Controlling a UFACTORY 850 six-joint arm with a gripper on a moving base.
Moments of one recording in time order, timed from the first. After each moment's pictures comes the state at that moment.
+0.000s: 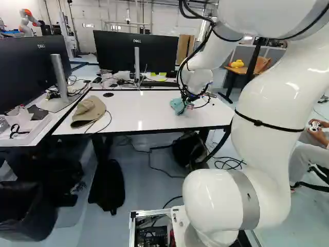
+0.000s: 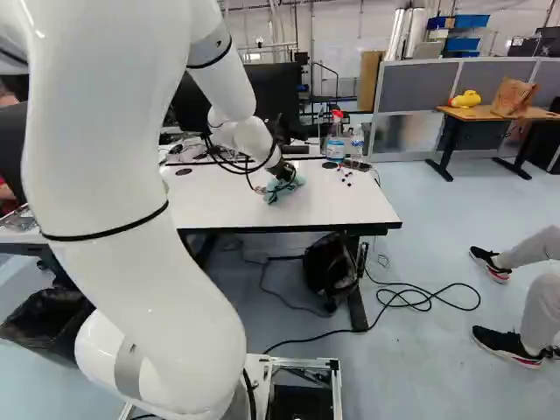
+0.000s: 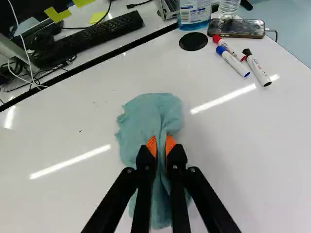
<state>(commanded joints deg) -7.2 -9.9 -47.9 15.5 7.2 0.0</state>
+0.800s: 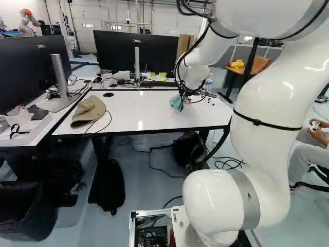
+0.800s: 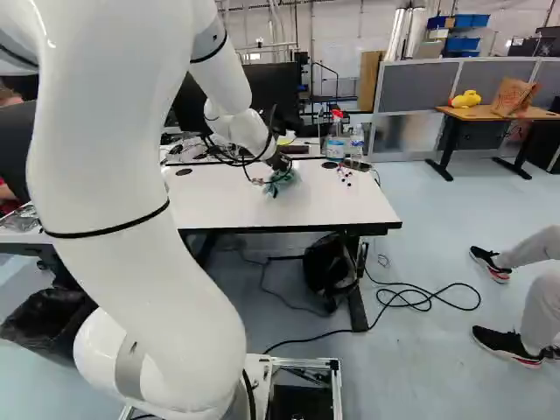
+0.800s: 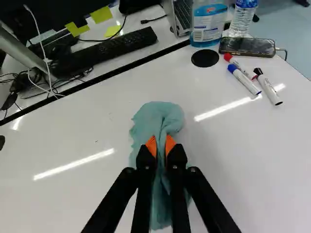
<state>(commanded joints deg) -4.7 -10.7 -52.2 15.5 7.2 0.0</state>
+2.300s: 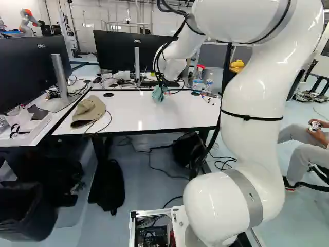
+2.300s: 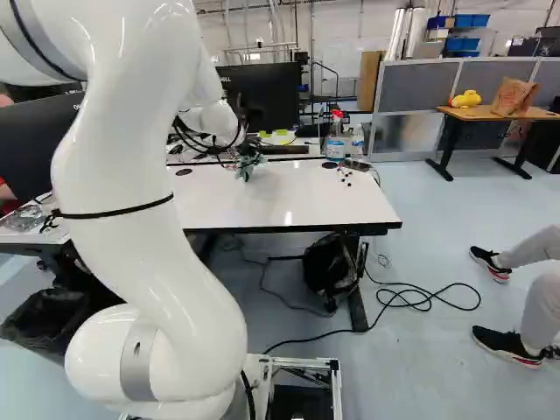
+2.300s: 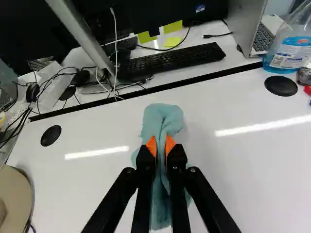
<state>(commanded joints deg) 6.9 -18.3 -64.0 15.5 7.2 0.0</state>
